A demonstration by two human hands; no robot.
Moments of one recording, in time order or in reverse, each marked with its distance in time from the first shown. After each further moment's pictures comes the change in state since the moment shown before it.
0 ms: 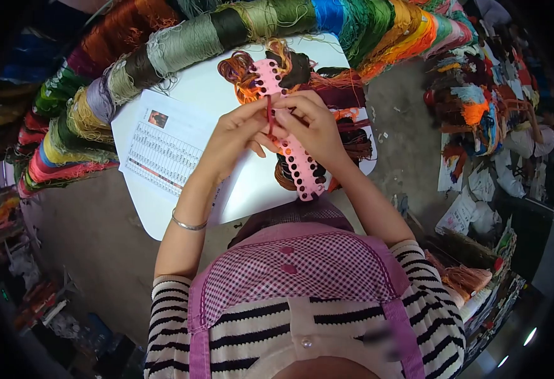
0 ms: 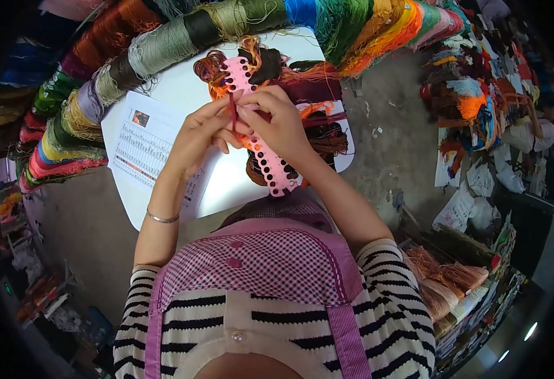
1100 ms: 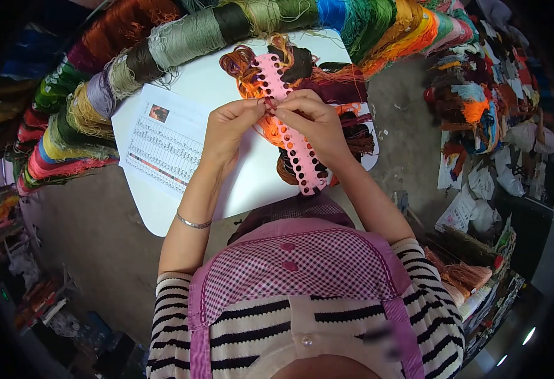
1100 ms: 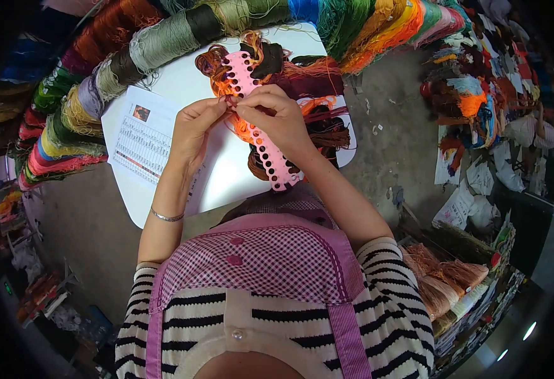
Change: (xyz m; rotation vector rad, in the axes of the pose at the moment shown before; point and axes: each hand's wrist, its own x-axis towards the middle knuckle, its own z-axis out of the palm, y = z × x) left_hand 0.002 -0.015 -0.004 -0.047 0.220 0.216; right_hand -0.007 -0.008 -0.001 0.316 -0.043 0.142
